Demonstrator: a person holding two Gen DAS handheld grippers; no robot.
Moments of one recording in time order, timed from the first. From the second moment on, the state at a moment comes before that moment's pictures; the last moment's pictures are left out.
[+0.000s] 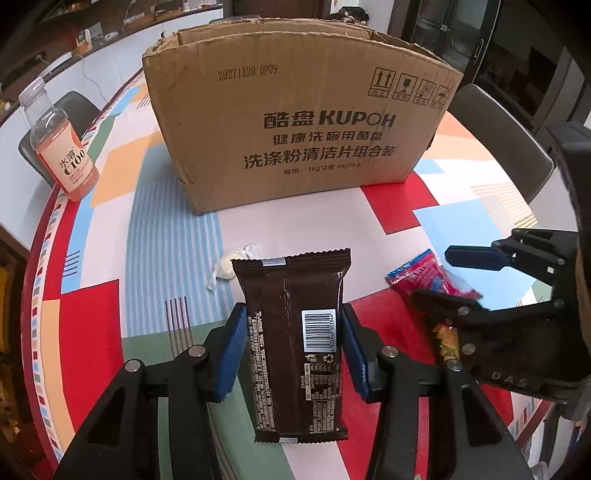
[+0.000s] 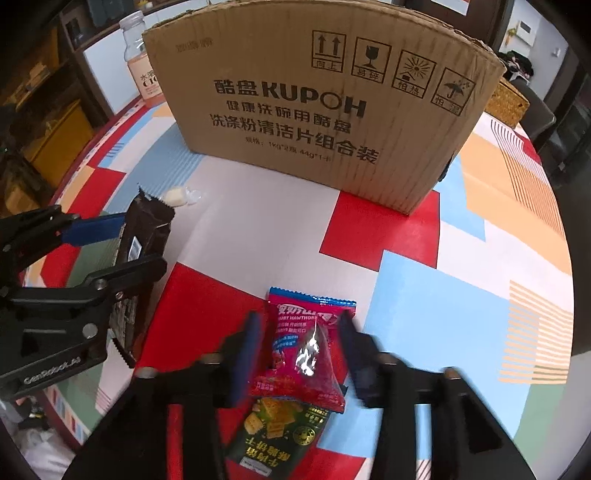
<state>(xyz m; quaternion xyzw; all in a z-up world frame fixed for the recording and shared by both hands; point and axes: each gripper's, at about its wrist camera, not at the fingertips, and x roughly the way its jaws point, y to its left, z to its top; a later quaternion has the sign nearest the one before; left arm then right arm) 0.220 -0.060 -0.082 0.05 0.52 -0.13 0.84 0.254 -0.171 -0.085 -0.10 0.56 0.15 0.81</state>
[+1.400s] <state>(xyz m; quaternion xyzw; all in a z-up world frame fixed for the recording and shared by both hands) 0.208 -0.038 0.000 0.00 0.41 -0.14 0.90 0.252 -0.177 -0.008 -0.04 0.45 0.14 0.88</state>
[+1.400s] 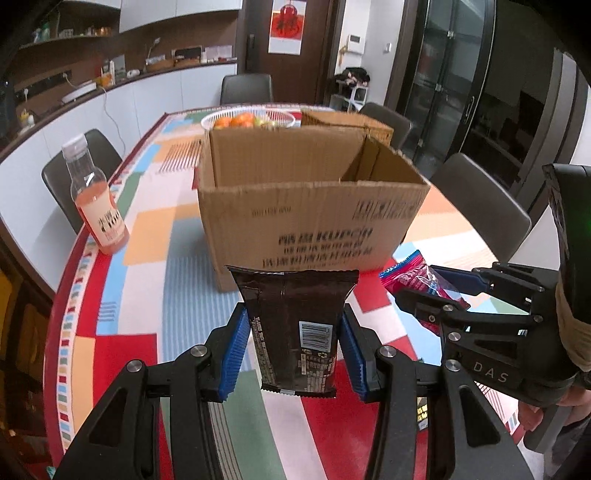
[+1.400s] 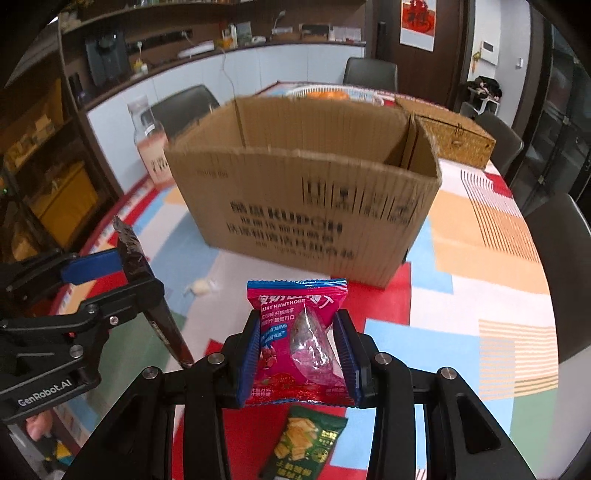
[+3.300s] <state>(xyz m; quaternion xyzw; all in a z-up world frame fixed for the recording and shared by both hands) 0.352 -0.050 0.077 0.05 0.37 -0.09 0.92 0.384 -0.194 0.070 0.00 0.39 0.07 0.92</state>
